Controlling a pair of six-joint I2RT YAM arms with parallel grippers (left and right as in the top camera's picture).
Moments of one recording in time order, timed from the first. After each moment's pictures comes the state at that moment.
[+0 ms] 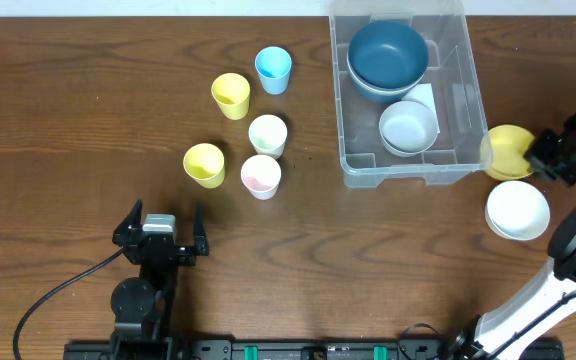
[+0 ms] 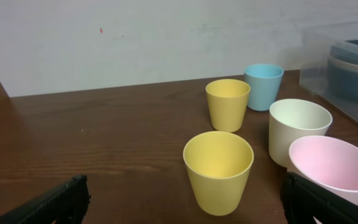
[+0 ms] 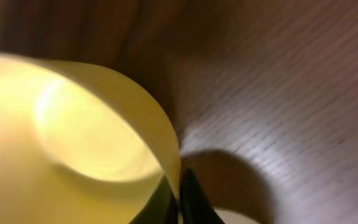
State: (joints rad) left arm -0.07 0.01 0.02 -0.12 -0.03 0.06; right arm -0.53 2.06 1.56 -0.96 -0.10 0.23
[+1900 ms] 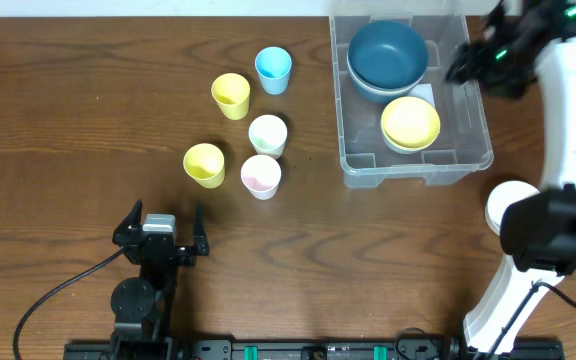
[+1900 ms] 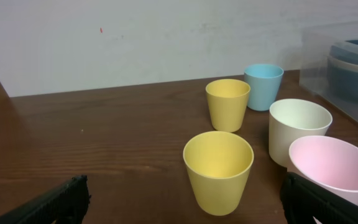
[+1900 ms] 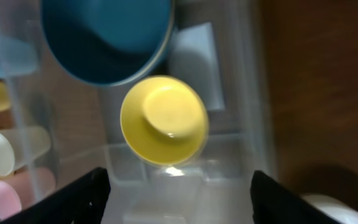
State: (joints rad) left arm -0.07 0.01 0.02 -0.12 -0.03 0.07; right arm -0.14 2.08 2.32 -1.49 -0.22 0.13
